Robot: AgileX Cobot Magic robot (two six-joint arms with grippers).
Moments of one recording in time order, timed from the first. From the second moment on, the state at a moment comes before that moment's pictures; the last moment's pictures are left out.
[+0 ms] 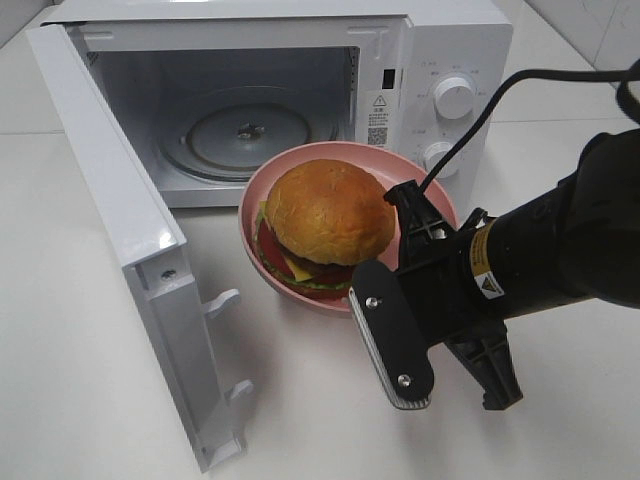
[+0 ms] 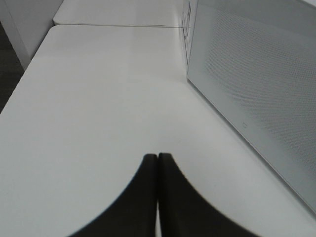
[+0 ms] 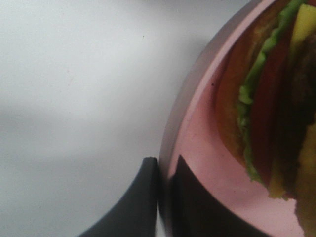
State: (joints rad) left arm 0.03 0.00 -0.51 -0.06 1.05 0.03; right arm 0.76 1.53 -0.65 -0.48 0.17 -0.90
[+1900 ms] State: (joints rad) left arm 0.03 0.00 -0.51 -0.06 1.05 0.03; right arm 0.72 2.01 -1.39 -0.13 0.48 -1.31
